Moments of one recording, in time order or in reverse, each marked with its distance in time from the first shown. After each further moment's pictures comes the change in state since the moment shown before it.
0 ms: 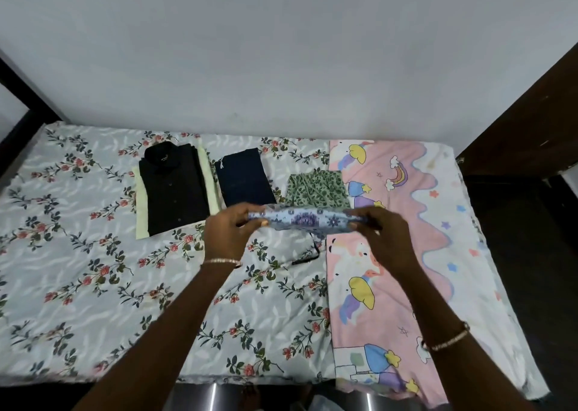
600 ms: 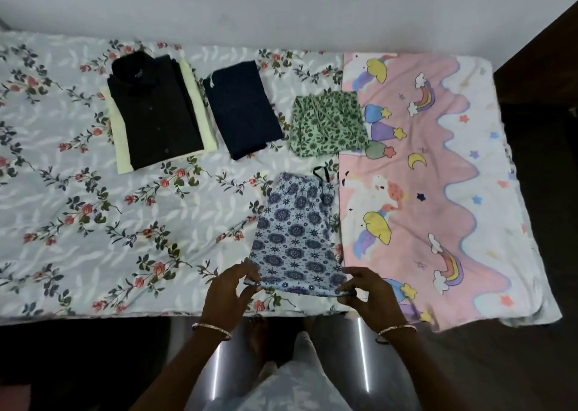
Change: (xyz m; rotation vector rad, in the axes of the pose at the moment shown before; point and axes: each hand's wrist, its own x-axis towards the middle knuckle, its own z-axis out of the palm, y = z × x) left_hand -0.213 -0.157 0.049 -0.079 -0.373 -0.177; right_hand -0.202 0.149 0.126 -0.077 -0.298 0.198
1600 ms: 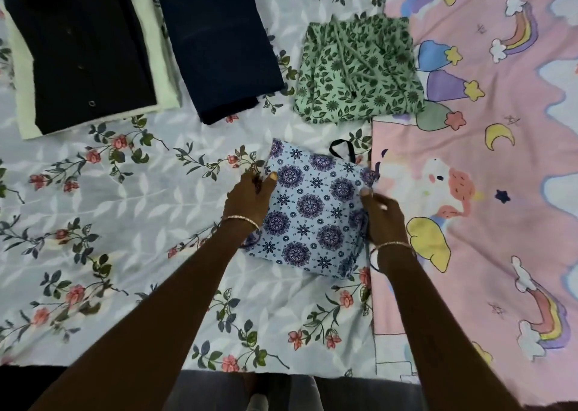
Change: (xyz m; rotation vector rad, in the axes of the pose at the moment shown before) left_hand 0.255 -0.093 0.122 0.026 0.025 -0.476; right_hand 0.245 0.103 0.068 0.523 0.265 0.586
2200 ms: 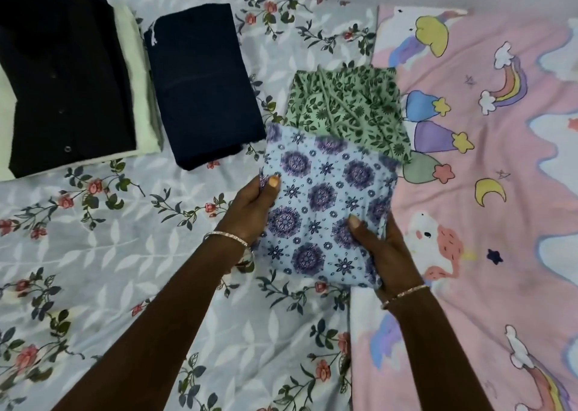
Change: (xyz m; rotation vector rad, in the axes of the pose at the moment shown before) left_hand 0.025 0.093 -0.005 -0.492 -0.197 0.050; right_hand 0.021 -0.069 -0.028 0.375 -0.381 -0.106
